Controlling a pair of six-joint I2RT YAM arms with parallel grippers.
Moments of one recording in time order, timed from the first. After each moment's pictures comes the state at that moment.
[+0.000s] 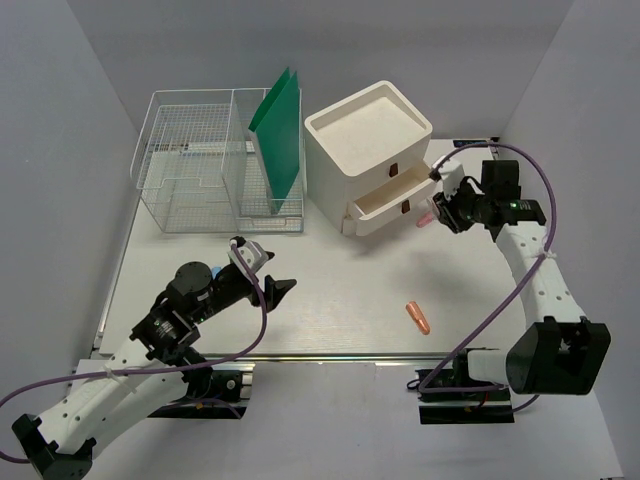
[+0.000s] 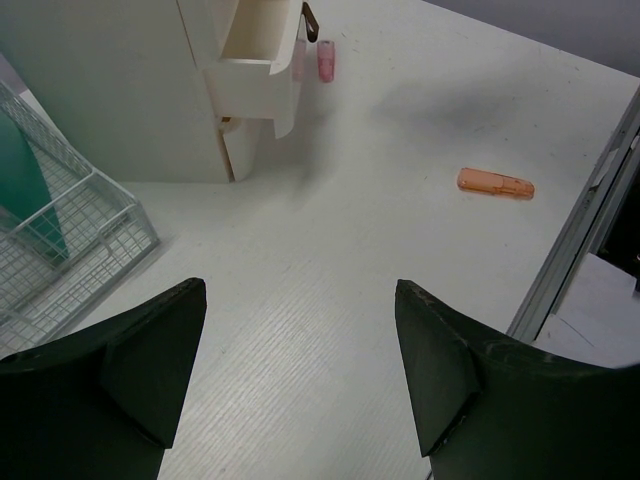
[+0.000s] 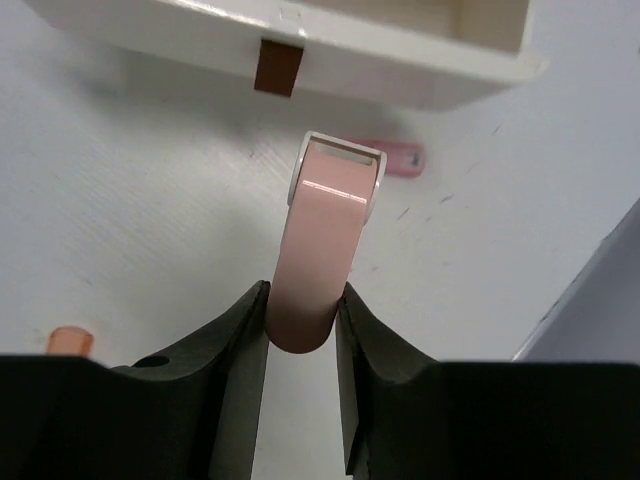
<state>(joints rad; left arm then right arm) -0.74 0.55 0.56 -0.14 0.18 0.04 0.03 1.29 1.15 -0.70 -0.37 -0.64</state>
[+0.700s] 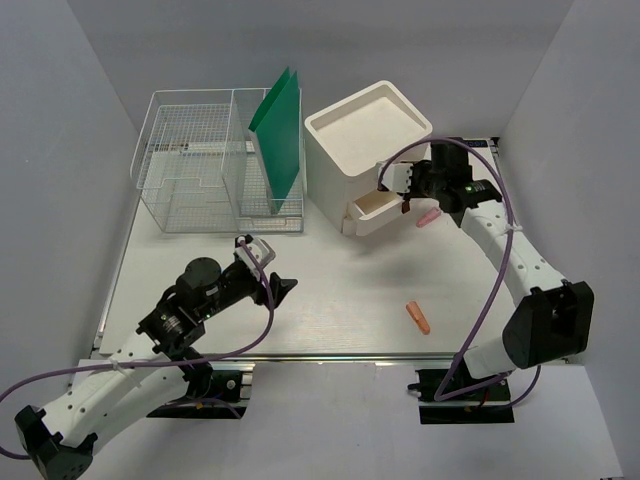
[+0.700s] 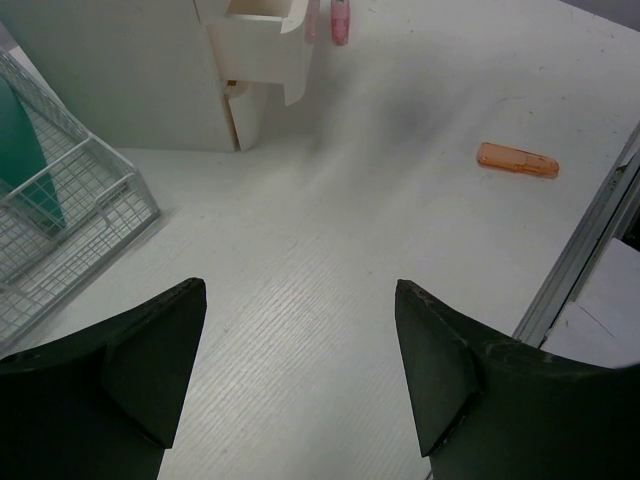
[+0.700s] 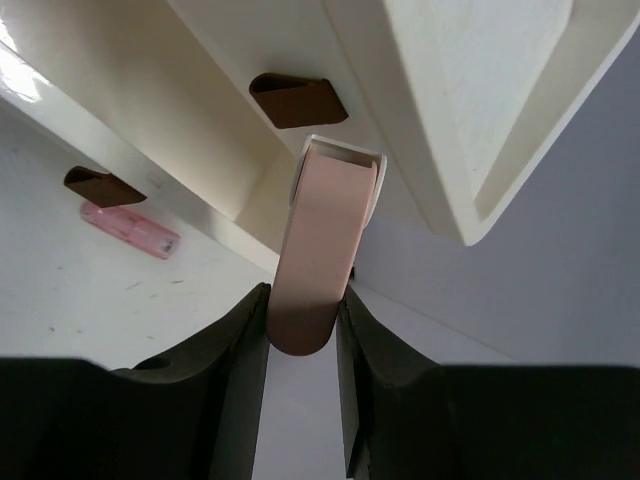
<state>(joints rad) -0.74 0.60 0.56 -0.16 0.15 0.05 0.30 1.45 1.30 -0.48 -0.08 -1.34</state>
